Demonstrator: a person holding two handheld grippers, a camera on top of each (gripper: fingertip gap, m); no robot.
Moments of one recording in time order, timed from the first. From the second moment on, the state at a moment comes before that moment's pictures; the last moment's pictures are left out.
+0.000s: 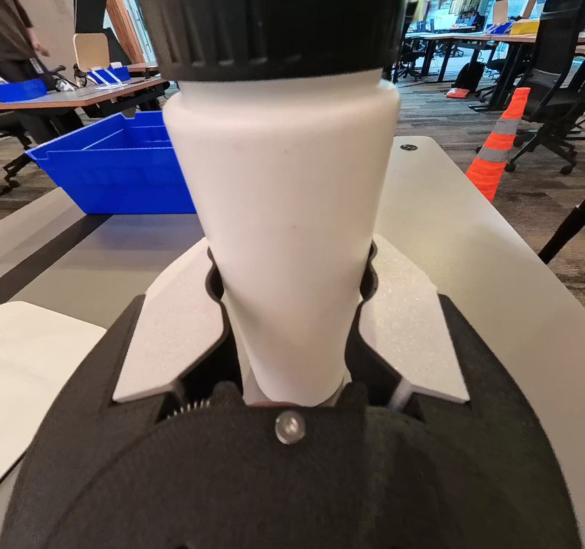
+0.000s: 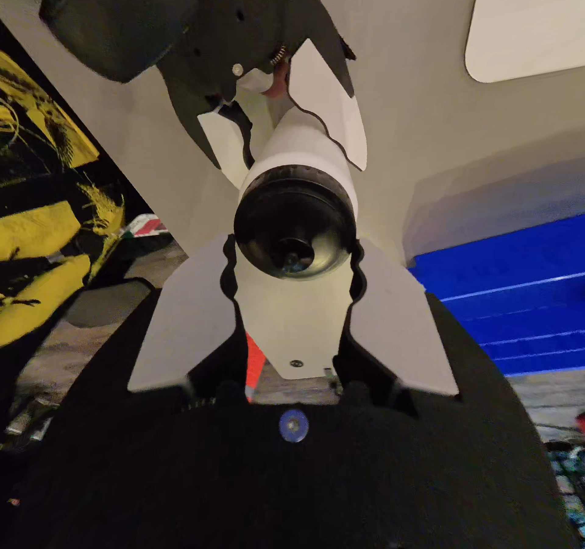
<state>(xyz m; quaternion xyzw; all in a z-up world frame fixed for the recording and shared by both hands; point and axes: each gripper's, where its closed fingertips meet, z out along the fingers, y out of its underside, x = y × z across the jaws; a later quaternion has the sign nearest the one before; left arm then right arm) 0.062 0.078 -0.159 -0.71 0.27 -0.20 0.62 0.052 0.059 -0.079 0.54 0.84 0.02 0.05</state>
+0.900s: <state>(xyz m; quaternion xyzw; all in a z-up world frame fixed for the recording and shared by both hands) 0.063 0.078 -0.159 -0.71 0.27 -0.20 0.62 0.049 0.063 -0.083 0.42 0.90 0.07 0.04</state>
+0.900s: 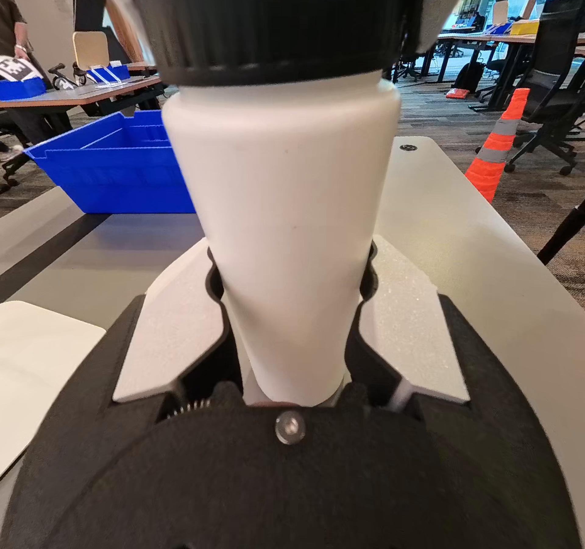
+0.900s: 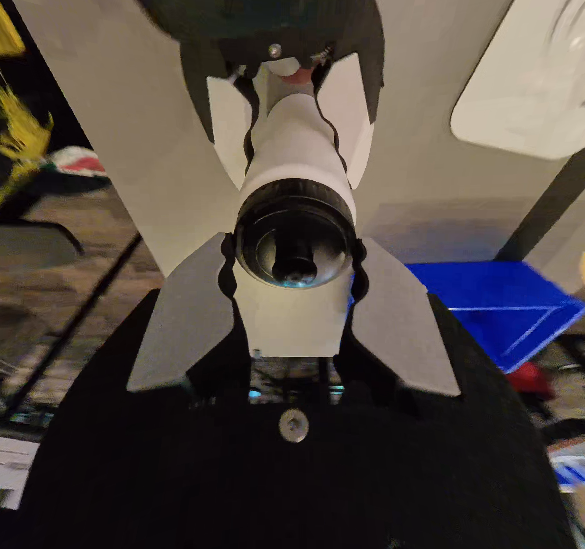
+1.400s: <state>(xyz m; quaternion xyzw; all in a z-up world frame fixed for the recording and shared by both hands) 0.064 0.078 -0.159 -0.71 0.27 -0.20 0.62 0.051 0.063 -0.085 0.40 0.91 0.08 0.04</state>
